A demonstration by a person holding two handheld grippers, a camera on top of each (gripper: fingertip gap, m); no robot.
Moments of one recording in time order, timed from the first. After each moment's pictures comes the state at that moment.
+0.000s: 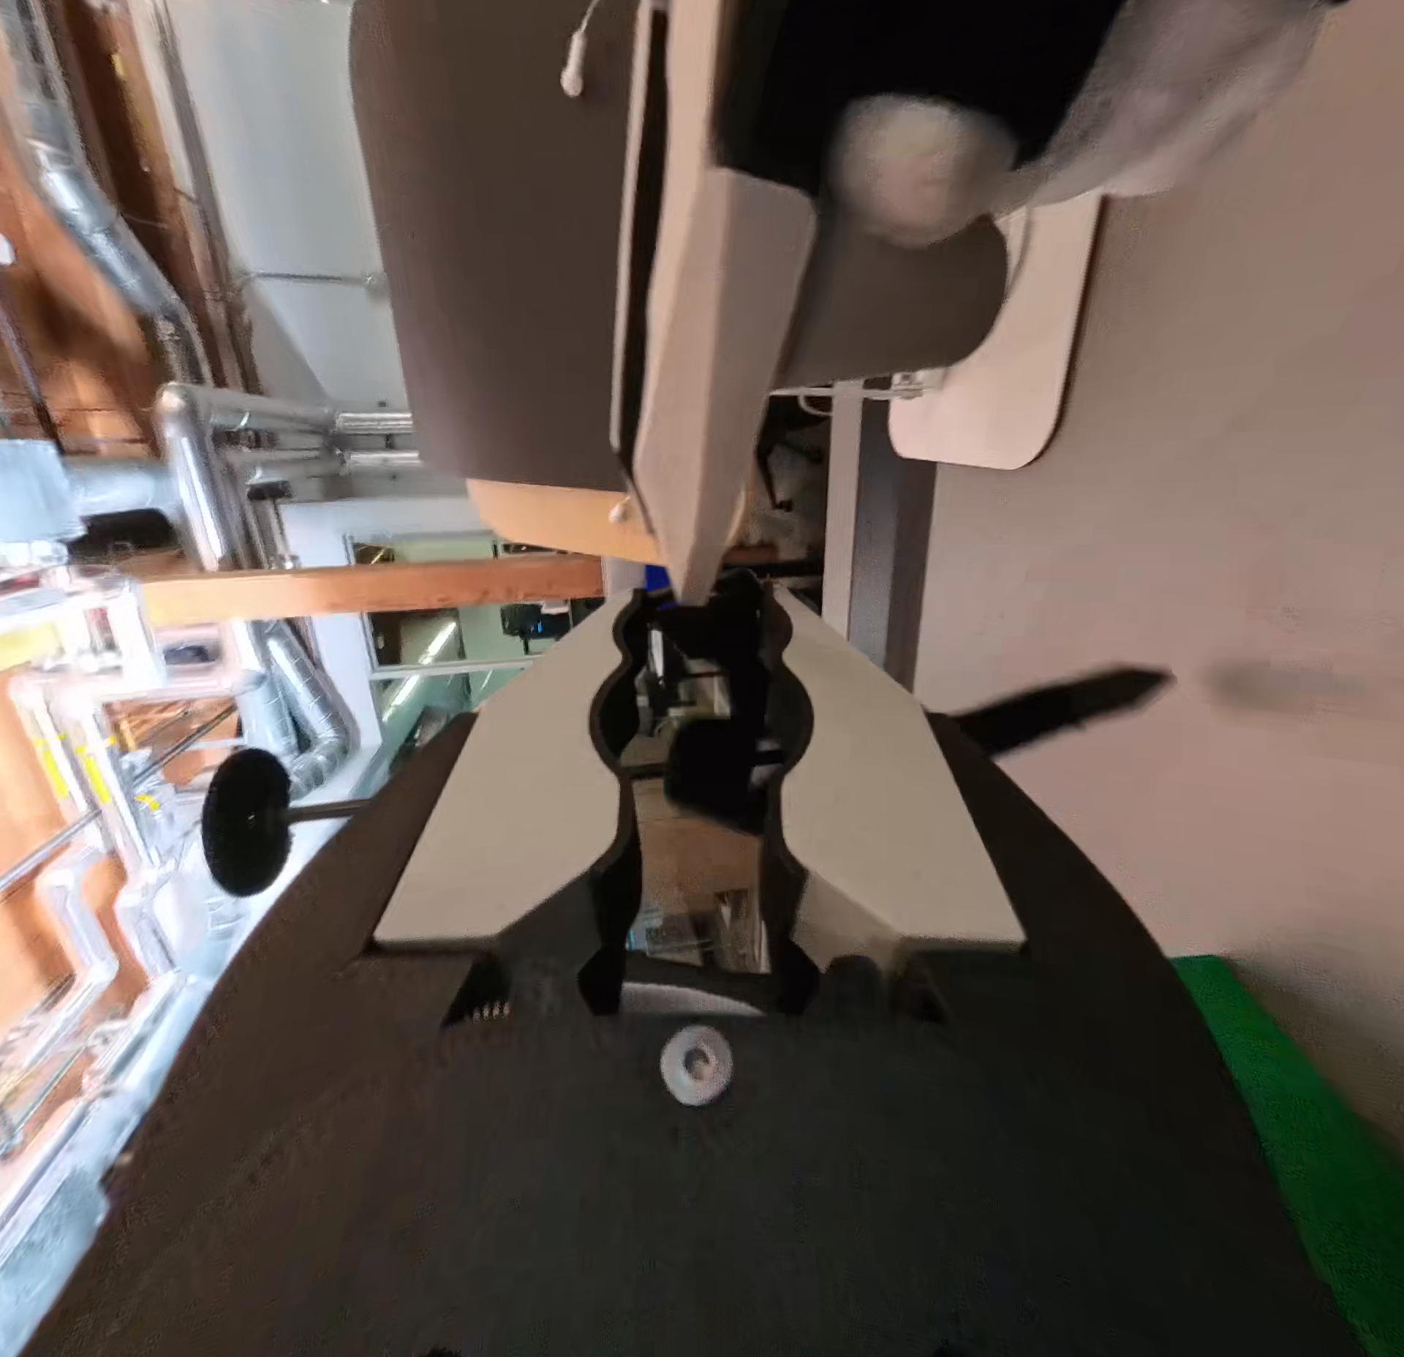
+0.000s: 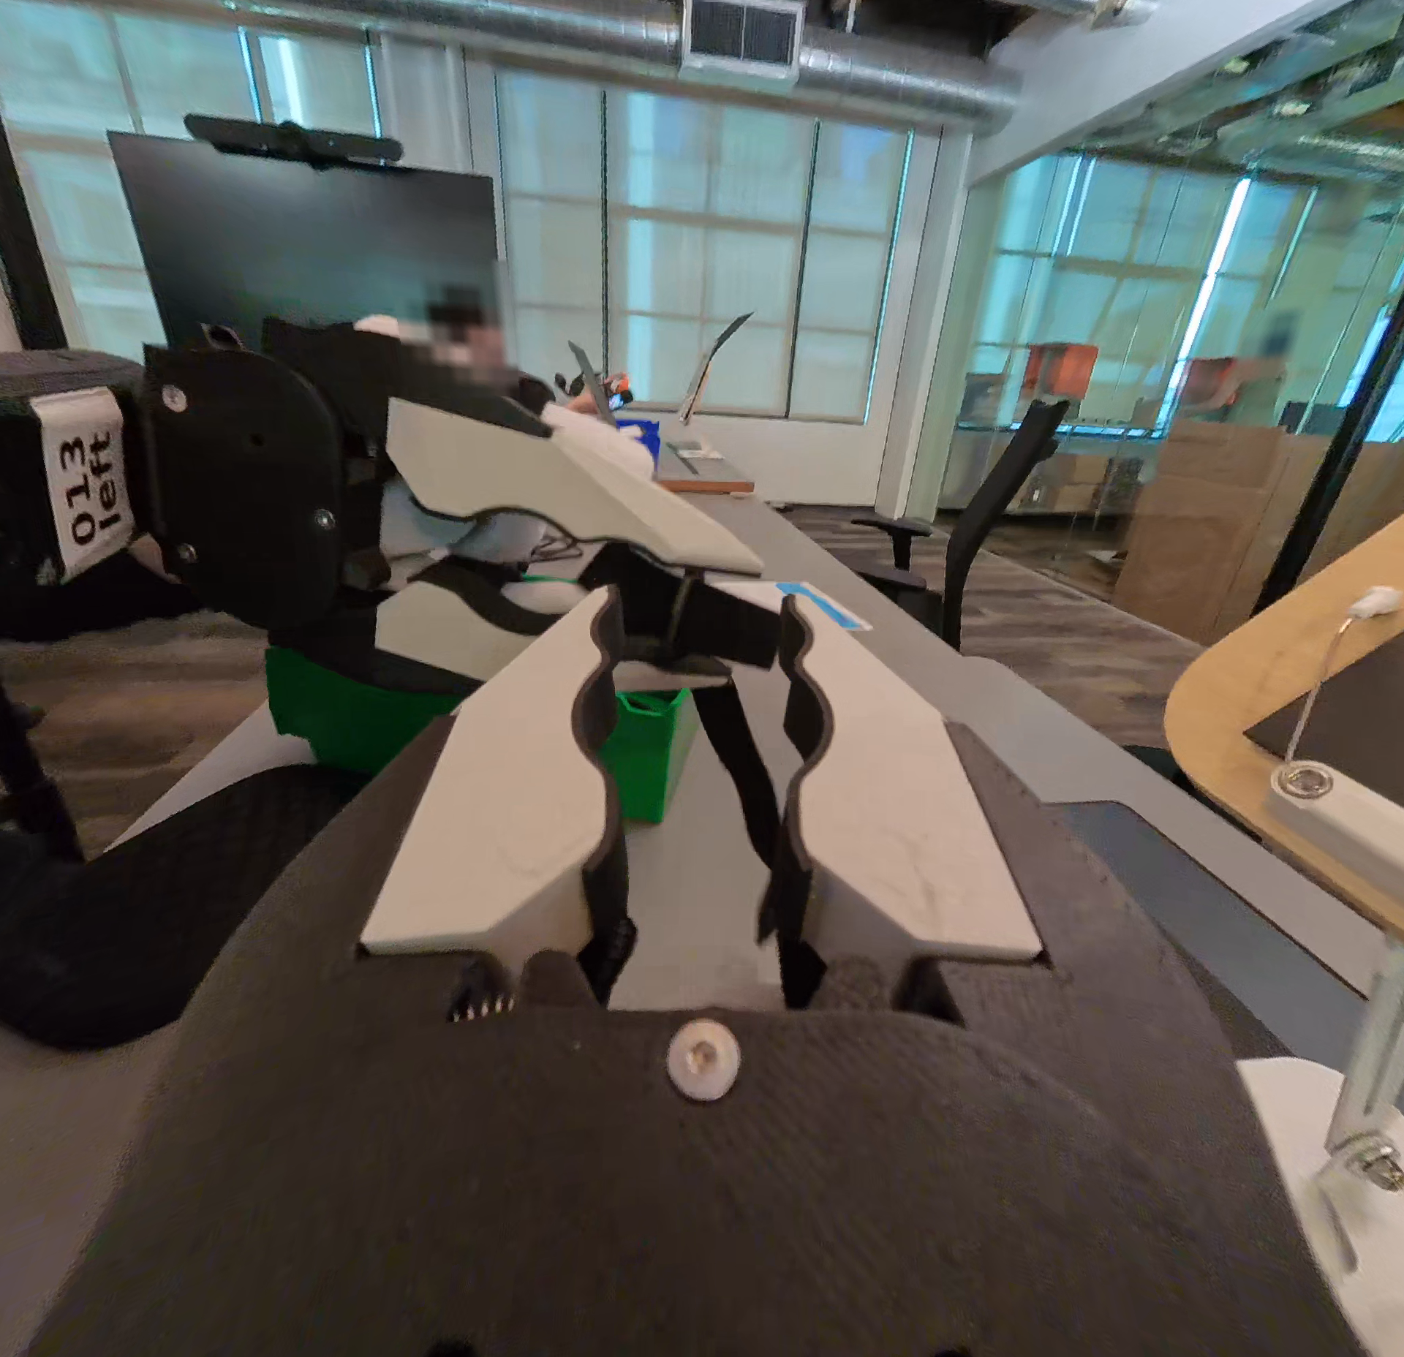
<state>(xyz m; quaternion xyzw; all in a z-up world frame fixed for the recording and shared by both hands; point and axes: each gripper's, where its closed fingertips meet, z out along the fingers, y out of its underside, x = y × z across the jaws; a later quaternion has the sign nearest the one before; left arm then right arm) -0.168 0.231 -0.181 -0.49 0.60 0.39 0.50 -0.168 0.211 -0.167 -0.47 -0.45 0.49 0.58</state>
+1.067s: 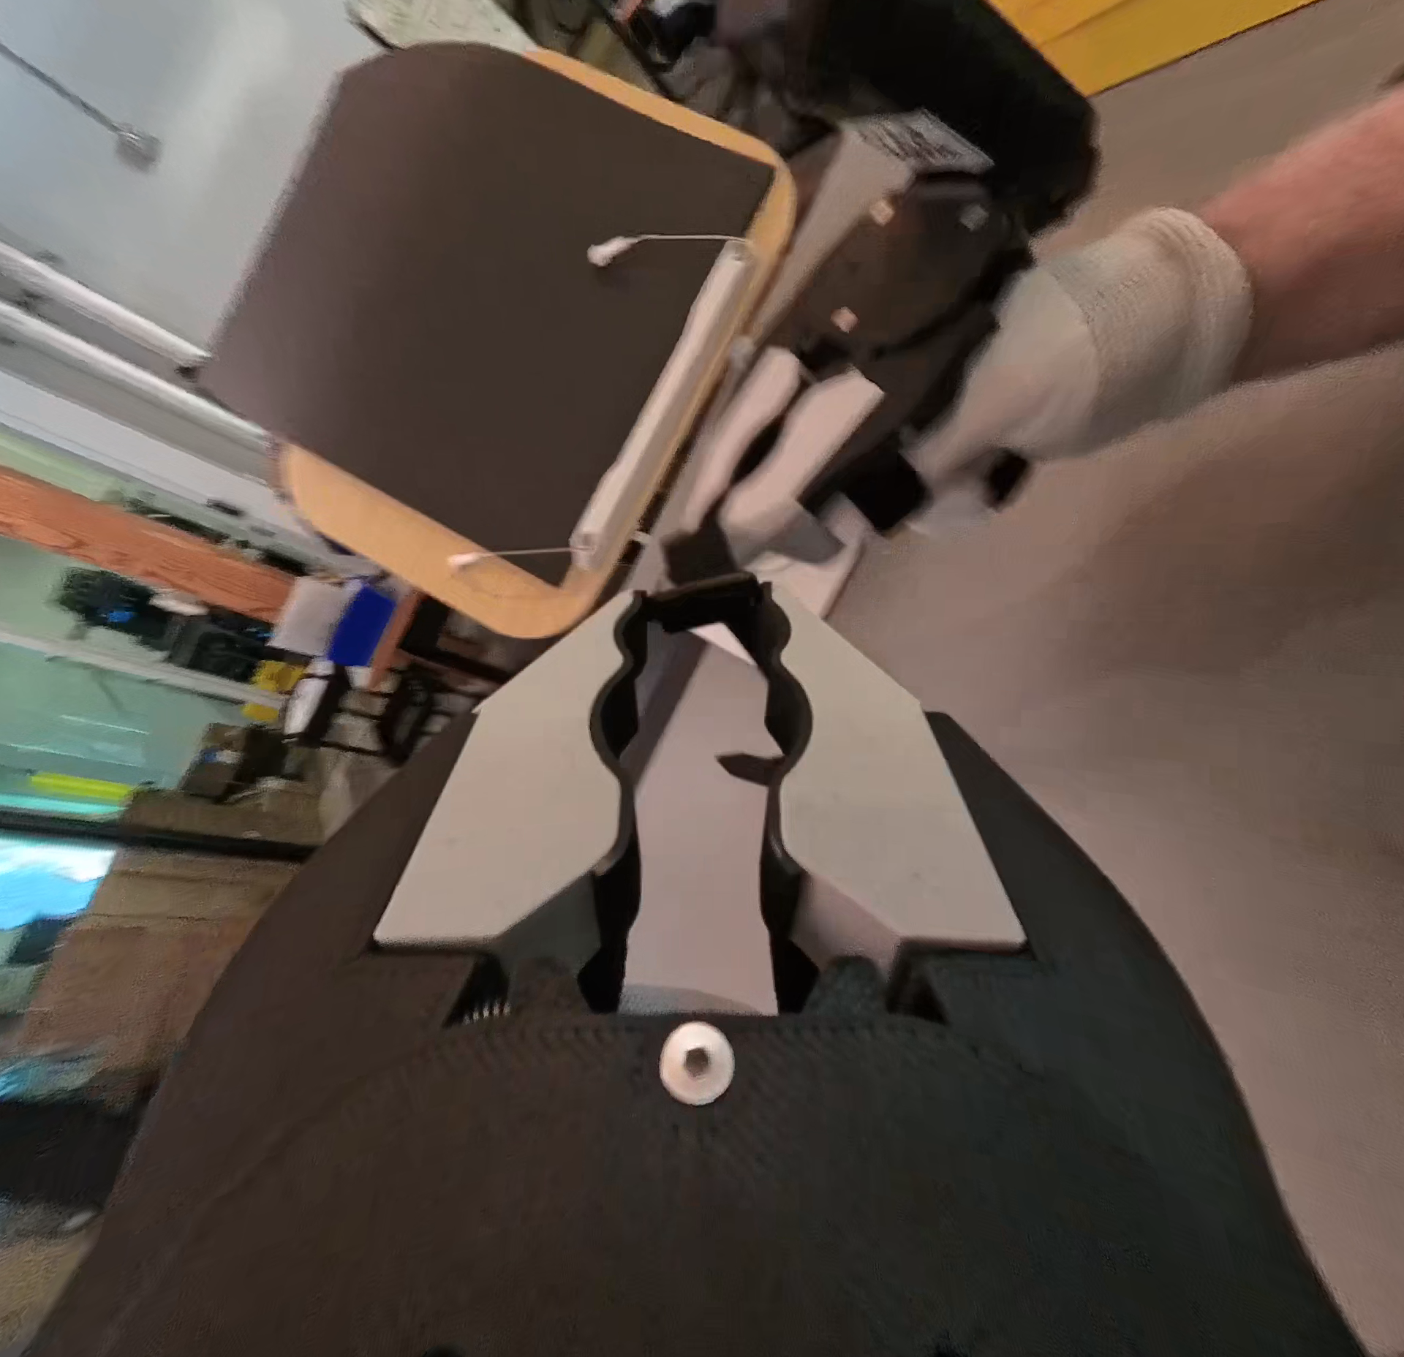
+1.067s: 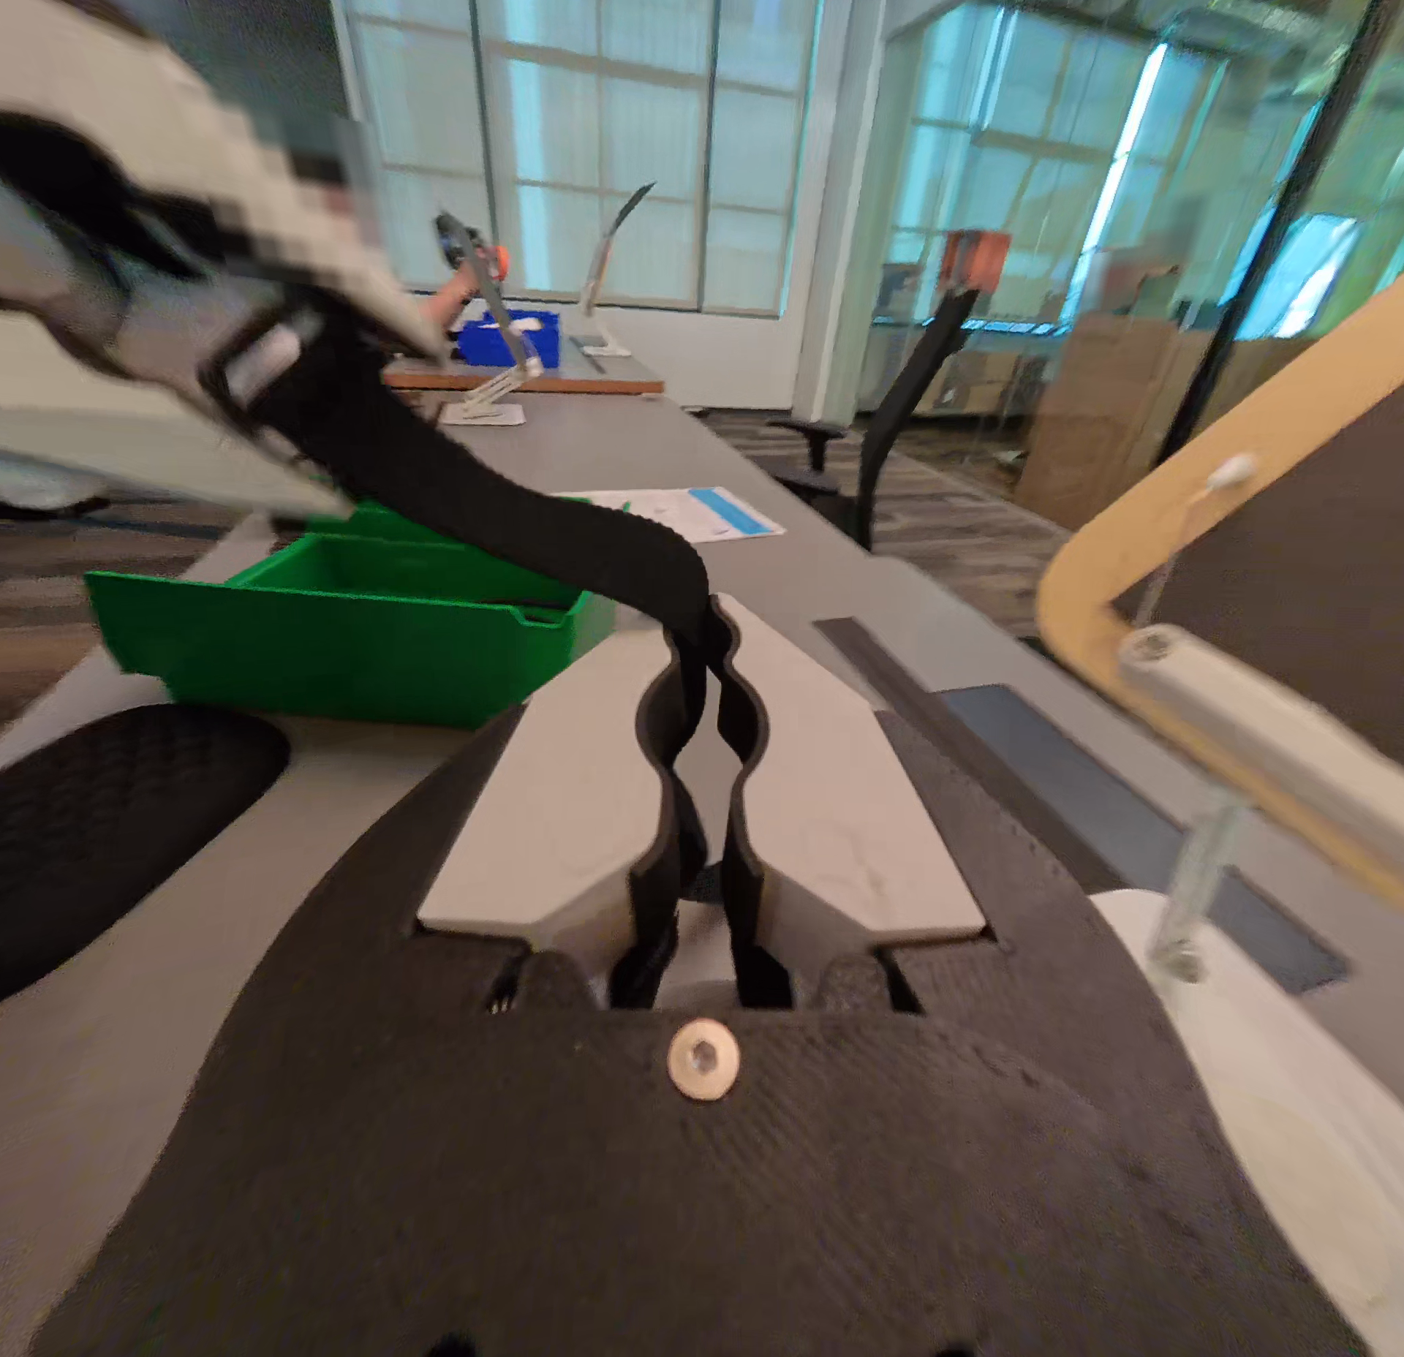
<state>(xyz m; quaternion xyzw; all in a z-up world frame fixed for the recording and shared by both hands) -0.141 0.185 -0.160 -0.63 0.52 0.09 0.57 -0.158 0.248 -0.196 -0.54 -0.44 0.41 0.59</state>
